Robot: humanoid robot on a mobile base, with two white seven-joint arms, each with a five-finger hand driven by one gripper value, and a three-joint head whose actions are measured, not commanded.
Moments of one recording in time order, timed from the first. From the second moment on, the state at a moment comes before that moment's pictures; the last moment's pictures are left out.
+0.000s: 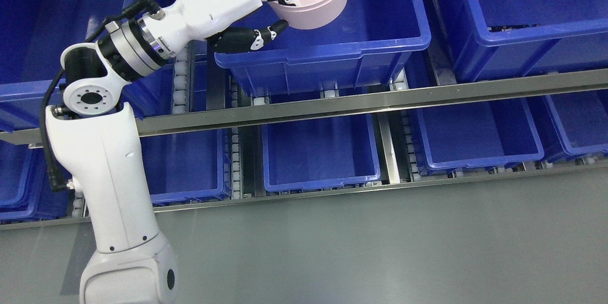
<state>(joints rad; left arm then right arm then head) -0.78 0.05 0.16 -1.59 -0.43 -0.75 -1.06 0.05 0.00 -0.09 -0.20 -0.09 0.01 0.06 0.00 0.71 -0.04</state>
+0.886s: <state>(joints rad) -0.86 0.02 0.15 -1.35 -0.61 -0.69 -1.05 0.05 0.00 -0.09 -0.20 -0.09 0.01 0.06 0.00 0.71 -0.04</state>
